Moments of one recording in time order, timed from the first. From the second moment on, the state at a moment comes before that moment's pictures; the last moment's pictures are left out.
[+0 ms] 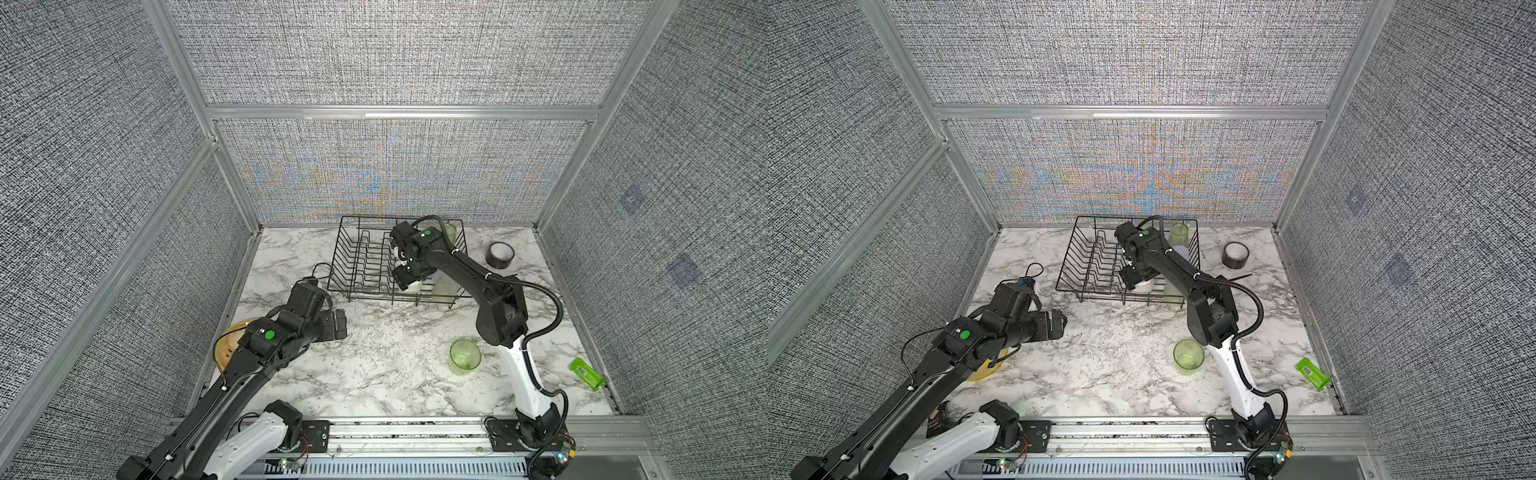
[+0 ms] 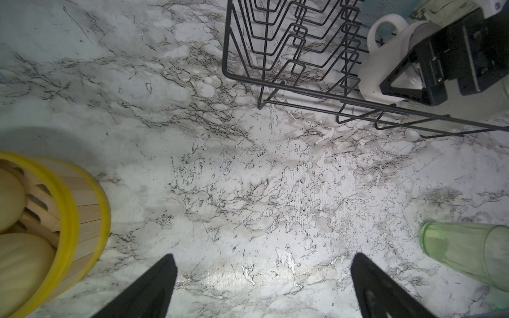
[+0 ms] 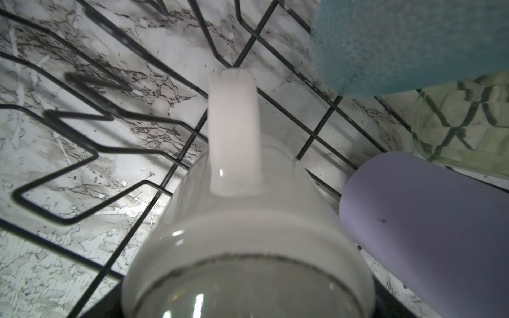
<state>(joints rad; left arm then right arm) -0.53 0.91 0.94 -0.98 -0.09 -0.52 0.63 2.32 2.21 -1.22 0.14 0.04</state>
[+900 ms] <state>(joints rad) -0.53 0.88 0.93 -1.00 -0.08 -0.53 0.63 2.32 2.24 -1.23 0.17 0.00</state>
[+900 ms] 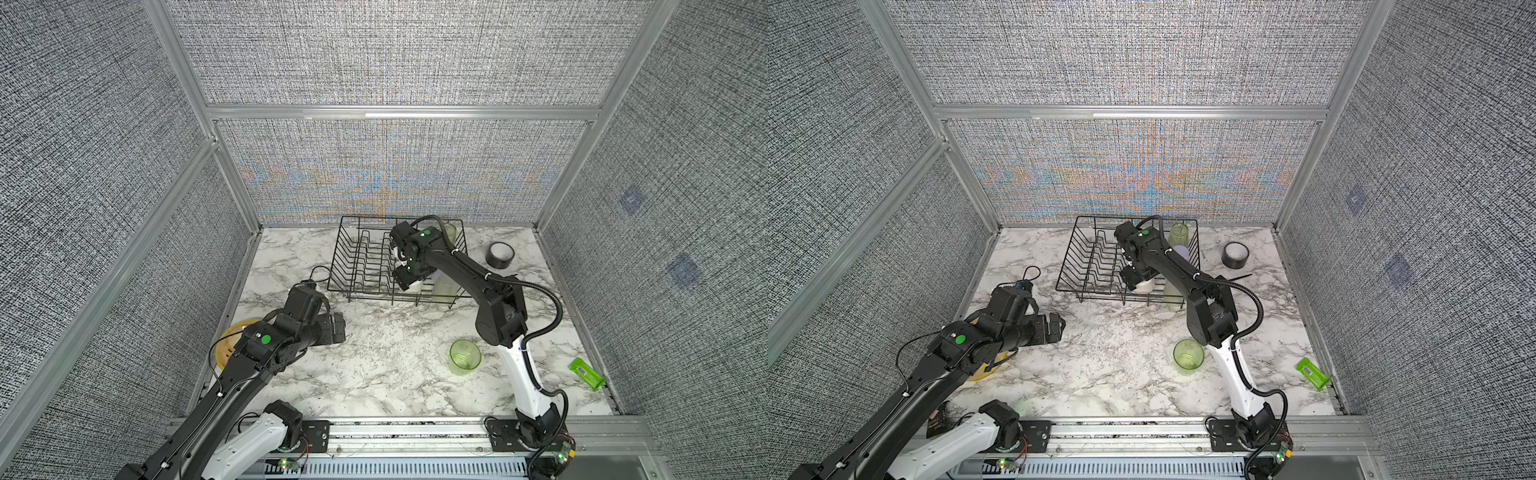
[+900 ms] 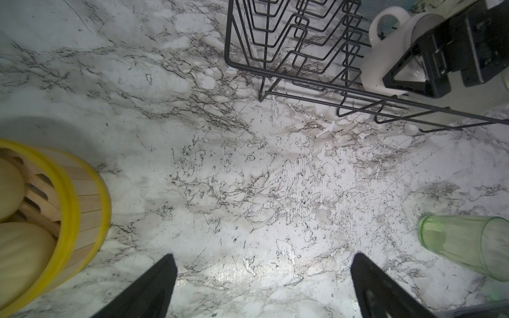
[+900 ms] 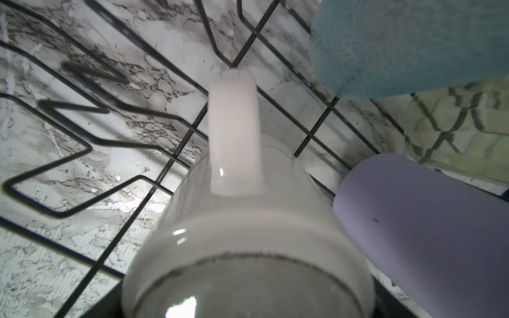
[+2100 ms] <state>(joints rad) -0.53 0.86 0.93 -1.03 -0.10 -0.55 0.60 2.40 2.34 -1.18 0.23 -0.11</state>
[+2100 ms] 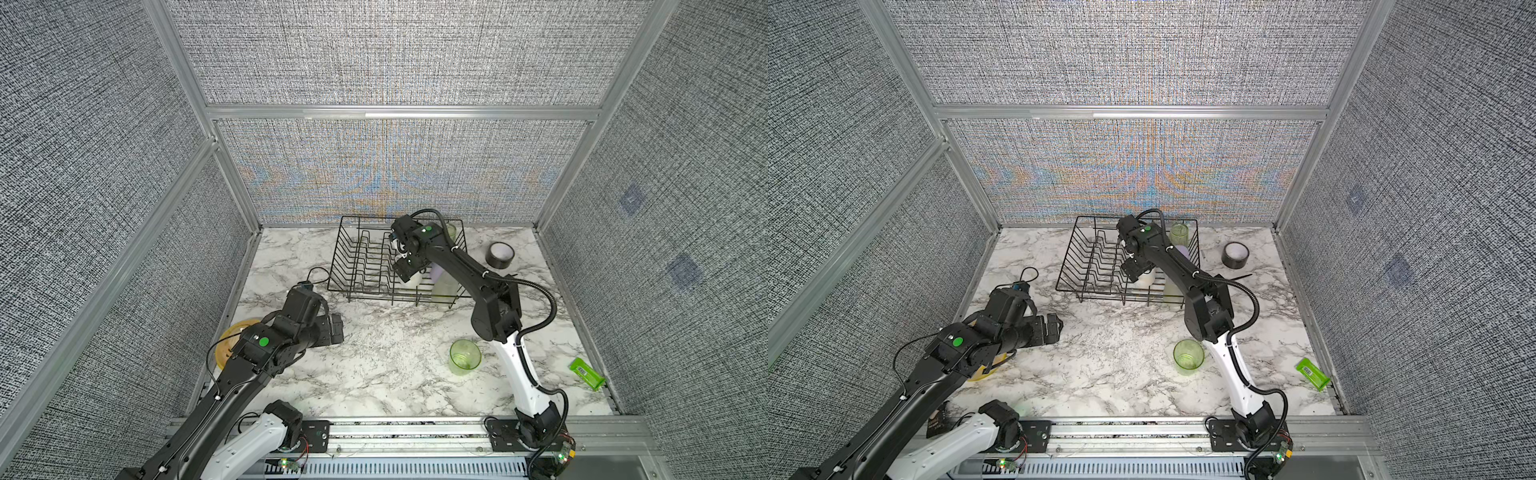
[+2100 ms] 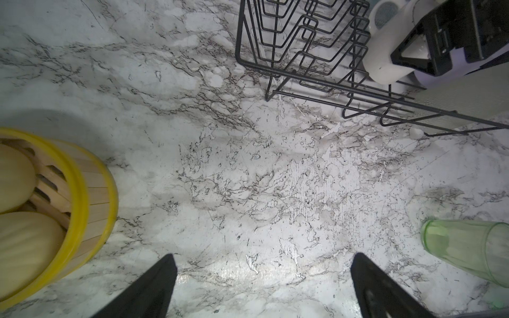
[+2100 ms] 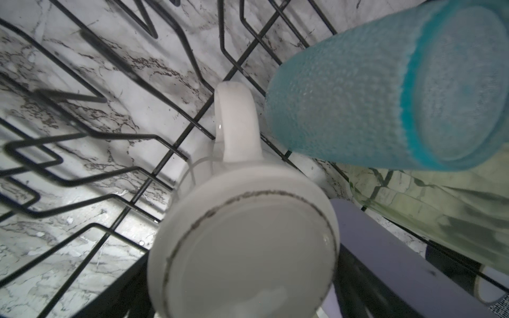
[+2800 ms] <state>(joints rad) -0.53 0.83 0.95 -1.03 -0.07 -0.56 0.61 2.01 2.13 -1.14 0.19 -0.02</state>
